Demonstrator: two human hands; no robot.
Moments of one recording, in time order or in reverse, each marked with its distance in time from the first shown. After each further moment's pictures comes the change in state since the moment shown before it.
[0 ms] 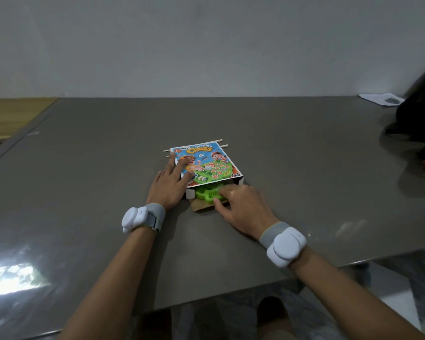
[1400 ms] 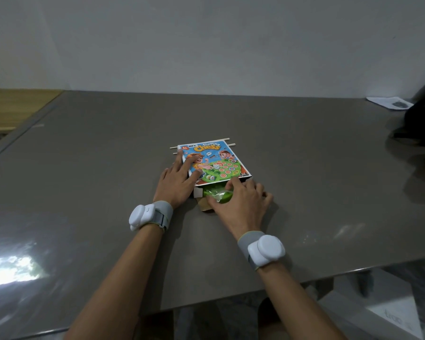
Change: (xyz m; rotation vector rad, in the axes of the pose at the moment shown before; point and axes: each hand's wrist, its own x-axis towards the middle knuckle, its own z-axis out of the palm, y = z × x) left_hand 0.004 -0.004 0.009 -0.192 0.099 -0.101; right_hand 0.014 -0.033 0.035 -0.035 0.158 0.622
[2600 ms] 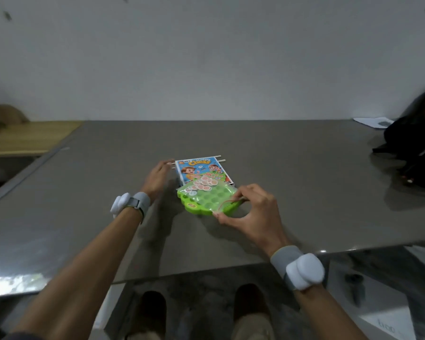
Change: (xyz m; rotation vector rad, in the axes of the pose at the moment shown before) left_hand -0.030 0.036 -0.067 -0.620 0.109 -0.205; right_hand -0.042 0.068 -0.121 0.609 0.059 -0.421
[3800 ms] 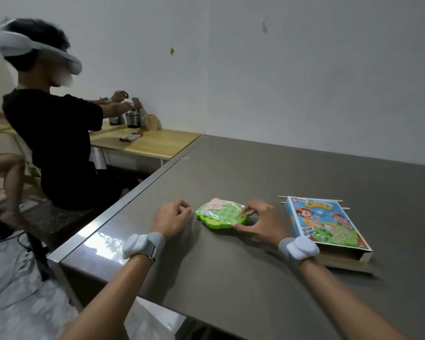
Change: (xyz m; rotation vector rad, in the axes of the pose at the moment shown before) left_hand -0.072 -0.070 -0.209 0.562 0.359 -0.238; right_hand 0.123 -0.057 0.246 0.190 -0.516 -0.179
